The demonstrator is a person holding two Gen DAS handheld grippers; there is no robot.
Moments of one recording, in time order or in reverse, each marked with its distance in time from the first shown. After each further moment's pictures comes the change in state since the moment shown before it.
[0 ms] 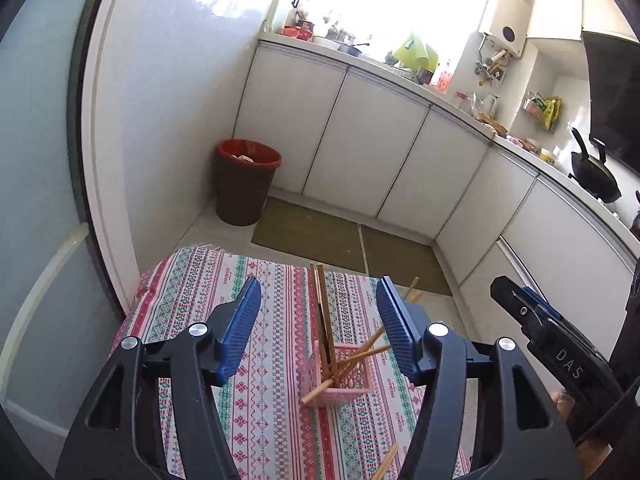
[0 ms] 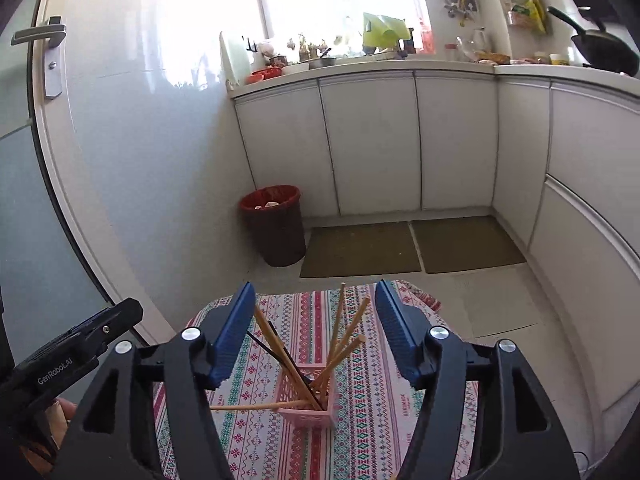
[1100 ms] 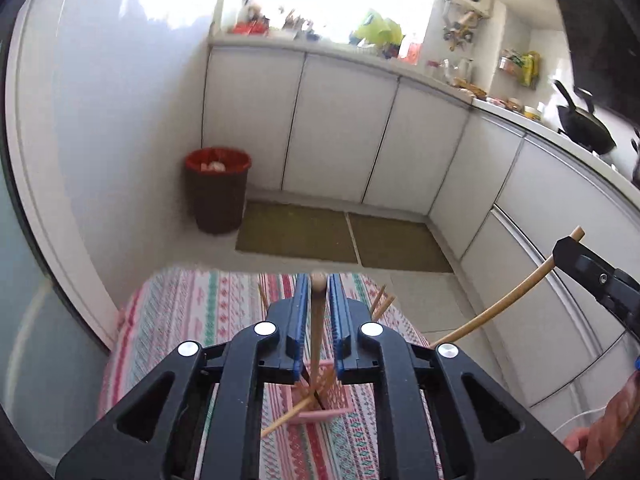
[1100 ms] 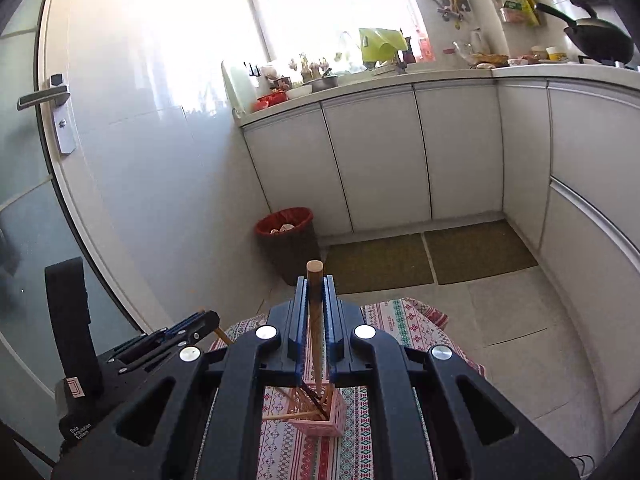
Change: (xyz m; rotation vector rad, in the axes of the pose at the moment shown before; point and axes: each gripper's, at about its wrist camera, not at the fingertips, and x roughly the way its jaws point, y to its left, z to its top) left arm 0.051 -0.049 0.008 0.119 0.057 -0.018; right arm -0.027 -0.029 0.034 0.062 -0.033 0.105
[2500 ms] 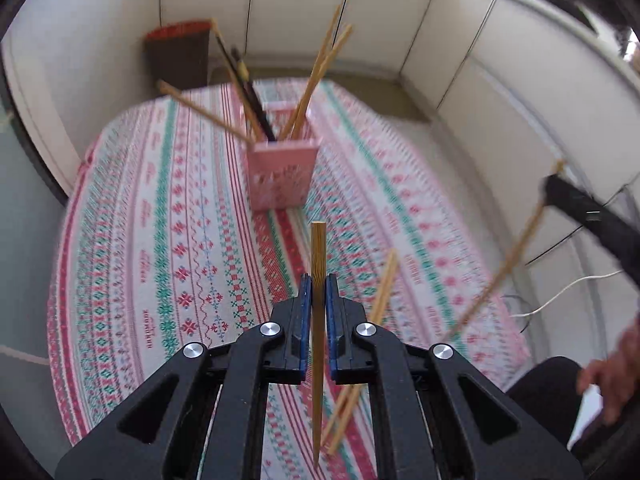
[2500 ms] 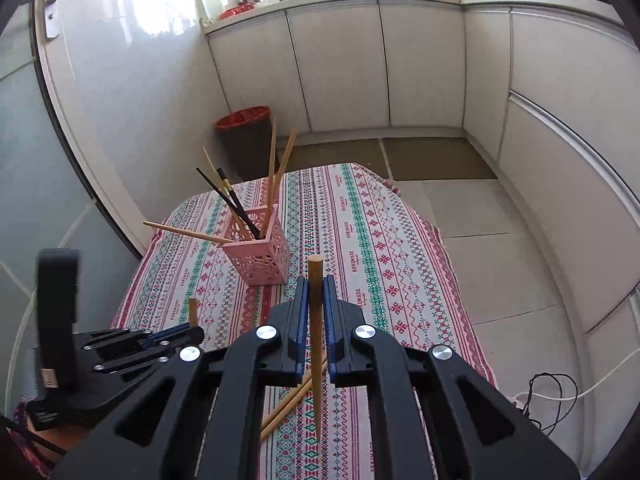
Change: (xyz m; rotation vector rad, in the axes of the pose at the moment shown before) left arm -0.031 -0.007 -0.177 0.136 0.382 -0.077; right arm -0.043 -0.037 -0.161 -0.024 0.259 -0.147
